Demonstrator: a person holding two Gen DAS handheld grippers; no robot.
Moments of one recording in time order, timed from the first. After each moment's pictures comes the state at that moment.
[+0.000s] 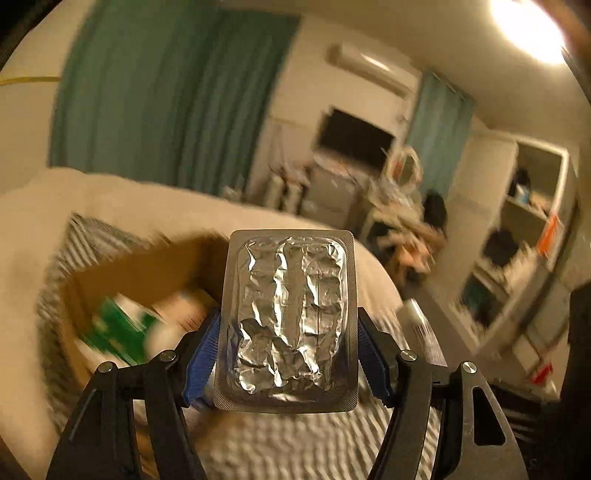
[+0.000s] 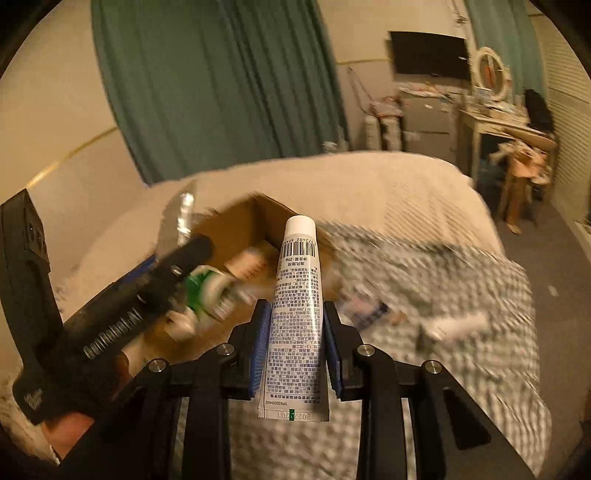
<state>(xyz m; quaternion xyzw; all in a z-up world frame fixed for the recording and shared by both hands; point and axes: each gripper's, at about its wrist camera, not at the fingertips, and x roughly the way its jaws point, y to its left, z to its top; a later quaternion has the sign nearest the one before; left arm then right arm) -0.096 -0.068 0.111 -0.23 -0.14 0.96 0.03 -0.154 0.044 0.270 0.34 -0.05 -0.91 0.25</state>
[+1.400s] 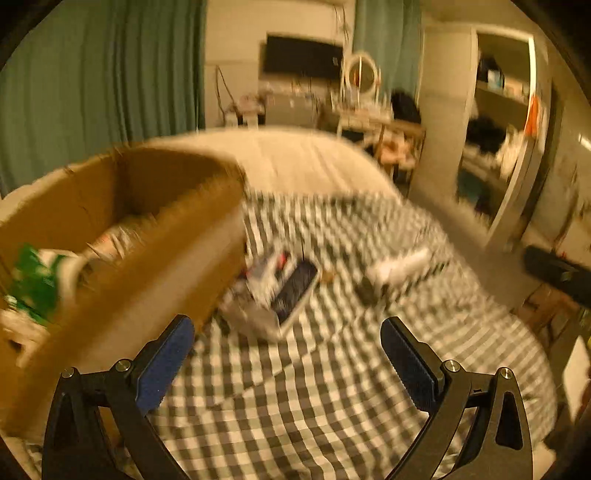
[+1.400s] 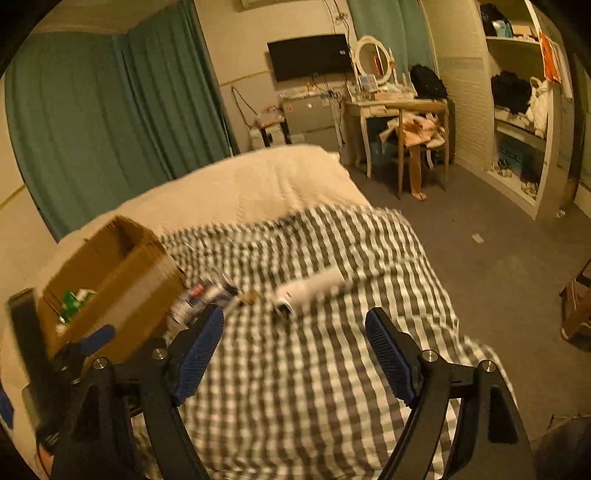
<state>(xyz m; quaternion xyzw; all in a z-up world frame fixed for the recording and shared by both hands) -0.119 0.061 -0.022 -0.36 0.02 0.93 0.10 -0.112 0.212 0.178 0.34 -0.11 -0.93 0.03</state>
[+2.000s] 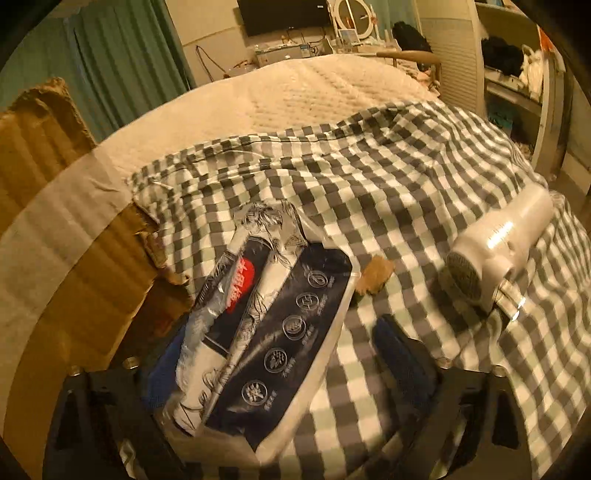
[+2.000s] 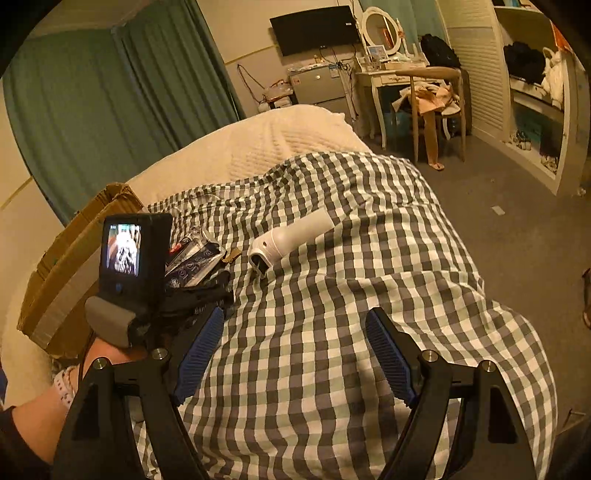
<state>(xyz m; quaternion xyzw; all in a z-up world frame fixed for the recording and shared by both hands) -0.226 0.116 -0.108 -0.41 0.13 0.90 0.05 -0.123 0.242 0.114 0.37 -0.13 -0.91 0.07</state>
